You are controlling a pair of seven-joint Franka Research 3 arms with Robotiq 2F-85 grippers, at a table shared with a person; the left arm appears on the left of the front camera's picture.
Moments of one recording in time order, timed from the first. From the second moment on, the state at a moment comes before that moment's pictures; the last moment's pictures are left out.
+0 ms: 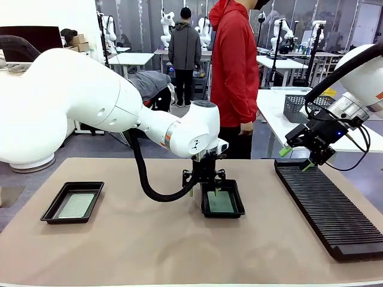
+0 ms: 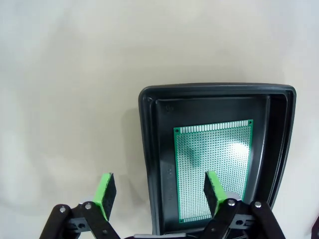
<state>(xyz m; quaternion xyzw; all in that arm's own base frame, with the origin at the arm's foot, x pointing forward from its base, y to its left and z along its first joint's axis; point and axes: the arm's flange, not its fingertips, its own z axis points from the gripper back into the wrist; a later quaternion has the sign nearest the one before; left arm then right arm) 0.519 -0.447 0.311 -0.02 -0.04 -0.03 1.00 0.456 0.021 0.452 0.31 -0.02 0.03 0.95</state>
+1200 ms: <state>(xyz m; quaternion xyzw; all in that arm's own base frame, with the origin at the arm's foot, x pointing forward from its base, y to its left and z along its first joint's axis) 0.522 -0.446 0.317 -0.02 -0.05 -0.03 1.00 0.456 0.021 0.452 0.31 -0.02 0.03 0.95</state>
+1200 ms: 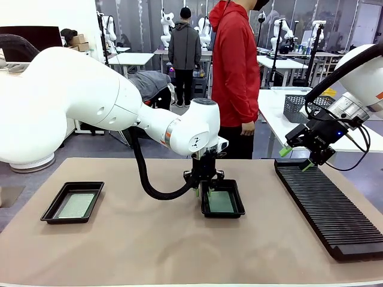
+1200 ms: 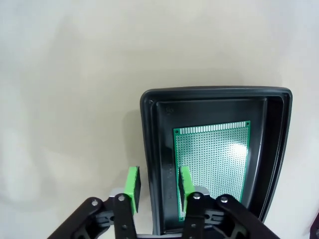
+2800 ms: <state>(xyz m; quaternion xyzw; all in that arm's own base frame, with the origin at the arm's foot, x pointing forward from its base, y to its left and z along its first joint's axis) 0.522 -0.446 0.316 -0.02 -0.04 -0.03 1.00 0.456 0.021 0.452 0.31 -0.02 0.03 0.95</state>
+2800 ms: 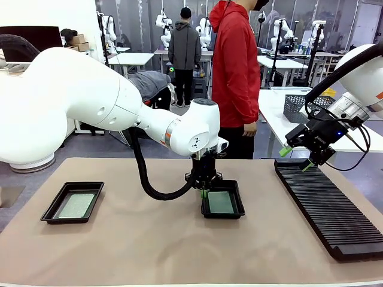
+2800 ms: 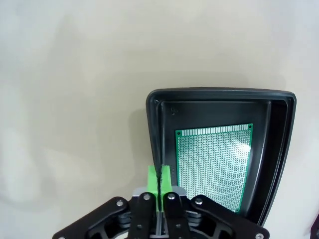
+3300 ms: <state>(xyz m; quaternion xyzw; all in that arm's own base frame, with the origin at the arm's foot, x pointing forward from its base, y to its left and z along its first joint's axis) 0.524 -0.446 0.317 -0.03 -0.05 -0.02 1.00 0.456 0.021 0.452 0.31 -0.02 0.03 0.95</state>
